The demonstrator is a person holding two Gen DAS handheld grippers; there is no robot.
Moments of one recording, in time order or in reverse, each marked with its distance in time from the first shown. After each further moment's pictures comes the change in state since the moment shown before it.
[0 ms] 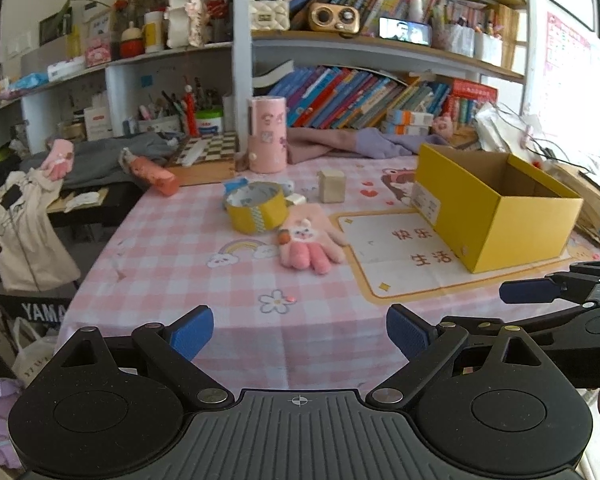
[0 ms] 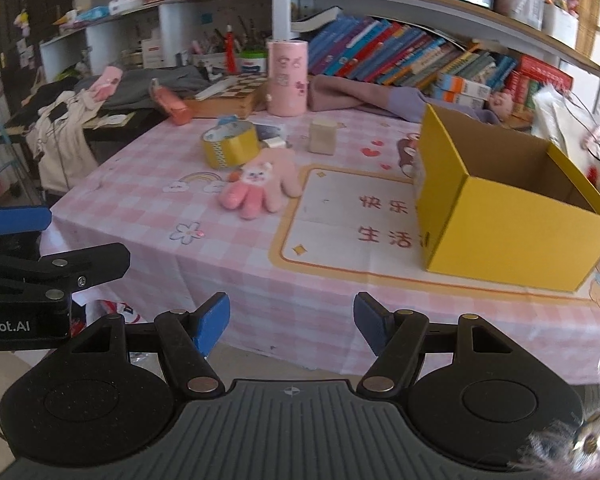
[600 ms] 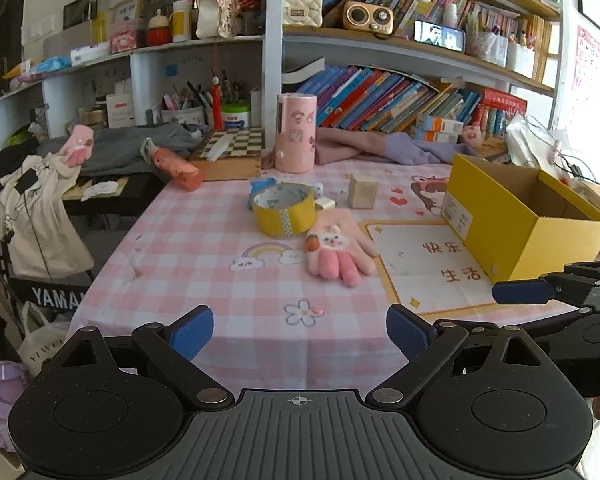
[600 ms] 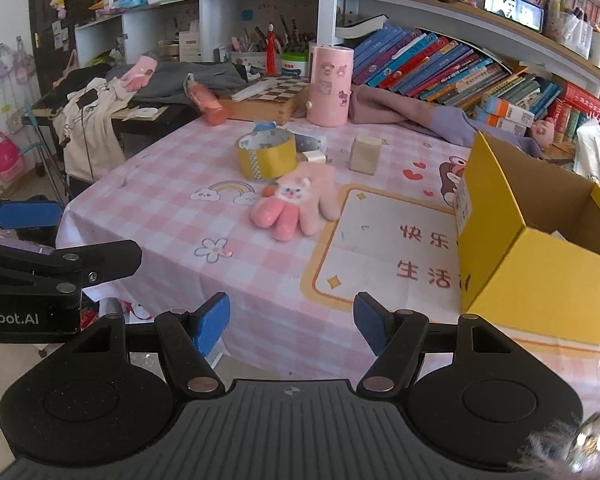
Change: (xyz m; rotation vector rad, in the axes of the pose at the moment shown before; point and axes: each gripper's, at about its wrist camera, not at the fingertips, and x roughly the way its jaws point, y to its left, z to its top) left arm 0.022 0.018 0.012 -0.059 0.008 0.045; right arm 0.029 0.012 0.024 -0.092 -0.006 0.074
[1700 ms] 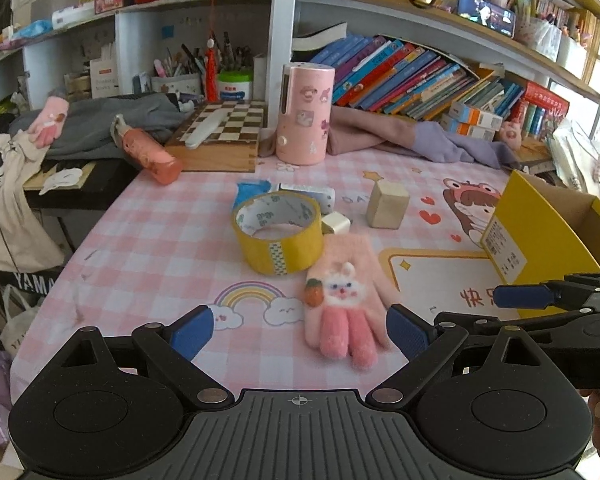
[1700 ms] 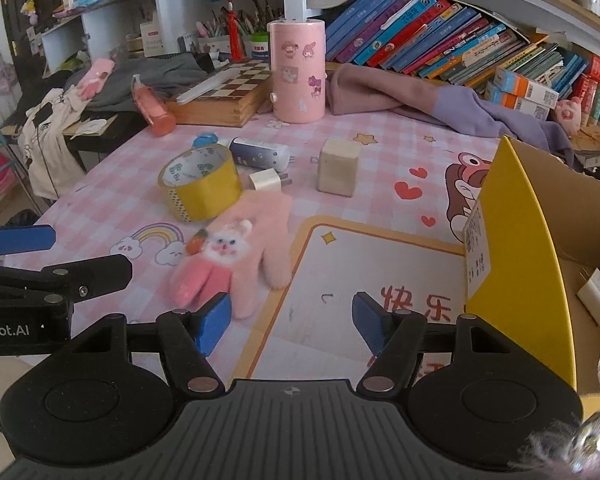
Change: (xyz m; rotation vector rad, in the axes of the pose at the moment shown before) left arm 0.121 -0.004 0.064 -0.074 0.111 0.012; right arm 0.106 -0.076 0.072 0.056 0.081 0.040
